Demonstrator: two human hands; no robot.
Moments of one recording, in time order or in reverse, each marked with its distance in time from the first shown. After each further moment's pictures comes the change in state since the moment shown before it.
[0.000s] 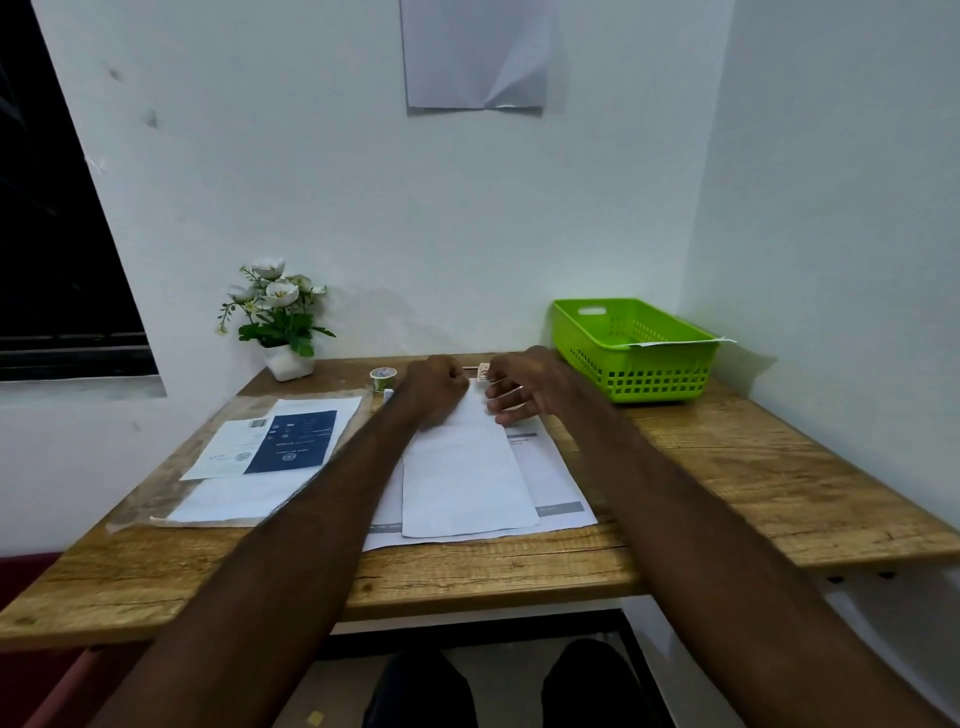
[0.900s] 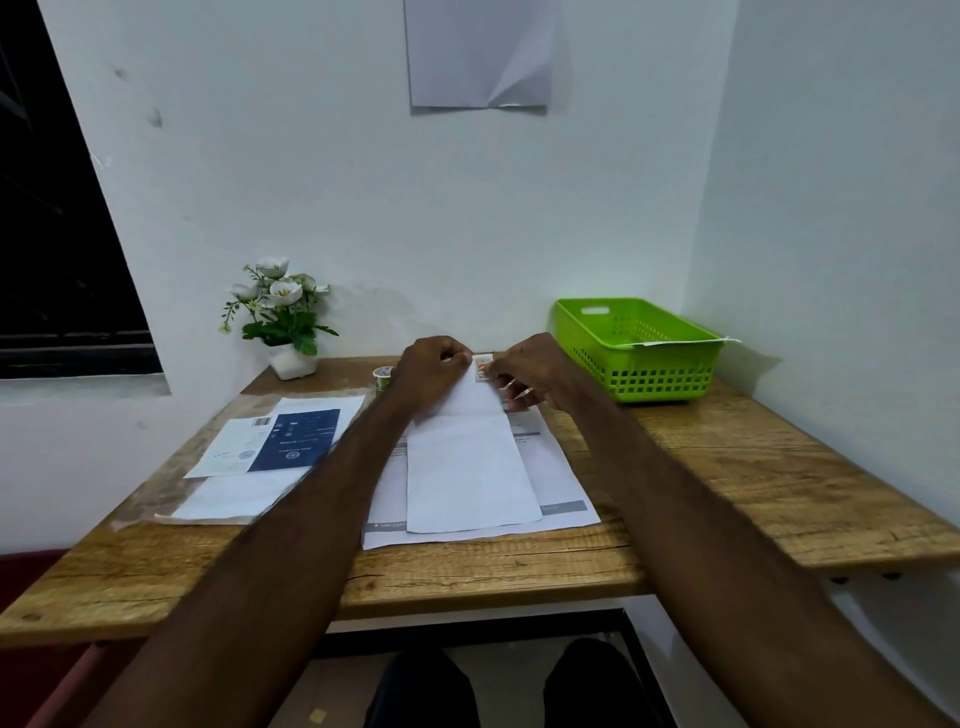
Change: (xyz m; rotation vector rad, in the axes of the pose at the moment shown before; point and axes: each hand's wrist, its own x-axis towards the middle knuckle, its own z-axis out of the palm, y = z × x) left_hand 0.001 -0.004 -0.012 -0.302 0.143 0.115; right_hand -0.006 -0.002 -0.003 -0.073 0.137 -0.211
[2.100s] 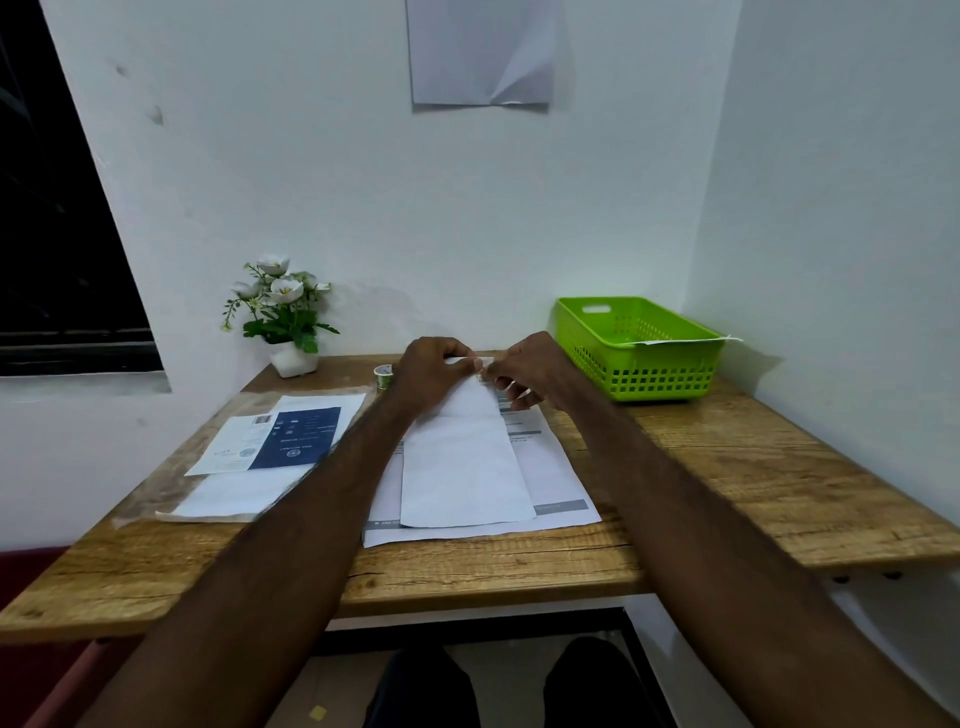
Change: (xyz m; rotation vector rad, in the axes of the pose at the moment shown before) left_hand 0.000 -0.004 0.000 0.024 -0.017 0.079; right_hand 0.006 0.002 0.001 -0.080 0.002 -0.008
